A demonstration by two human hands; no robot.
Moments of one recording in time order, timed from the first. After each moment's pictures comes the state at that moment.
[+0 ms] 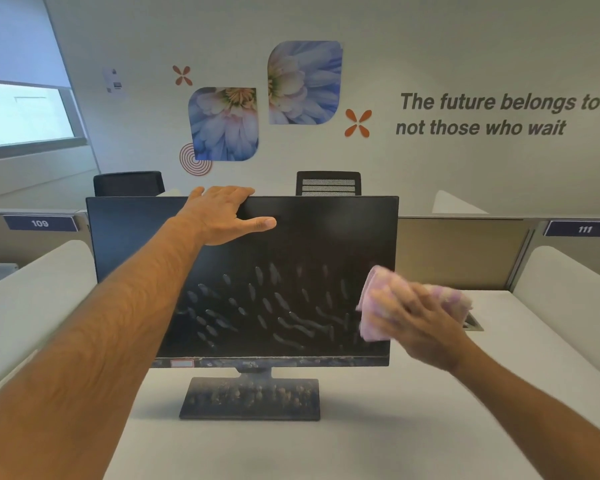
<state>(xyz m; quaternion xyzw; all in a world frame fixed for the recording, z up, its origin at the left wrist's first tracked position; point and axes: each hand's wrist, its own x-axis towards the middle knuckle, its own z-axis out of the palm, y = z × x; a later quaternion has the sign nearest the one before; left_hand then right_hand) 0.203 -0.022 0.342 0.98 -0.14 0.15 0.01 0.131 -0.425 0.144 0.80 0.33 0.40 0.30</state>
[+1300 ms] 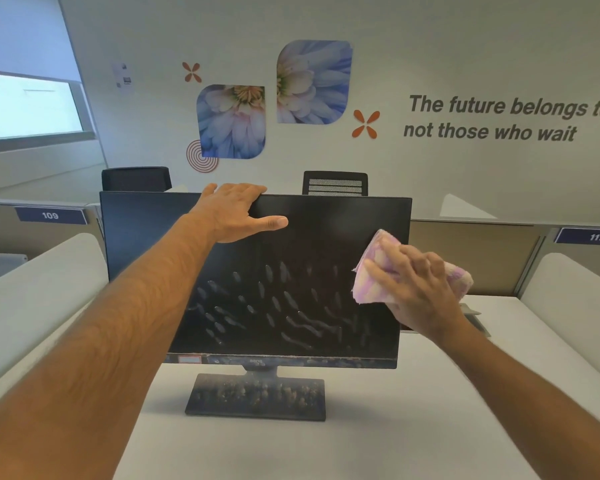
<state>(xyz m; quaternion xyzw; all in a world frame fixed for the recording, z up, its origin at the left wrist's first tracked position) 0.207 -0.017 0.340 0.97 -0.15 0.17 0.02 0.149 -0.391 0.201 0.84 0.24 0.45 0.19</state>
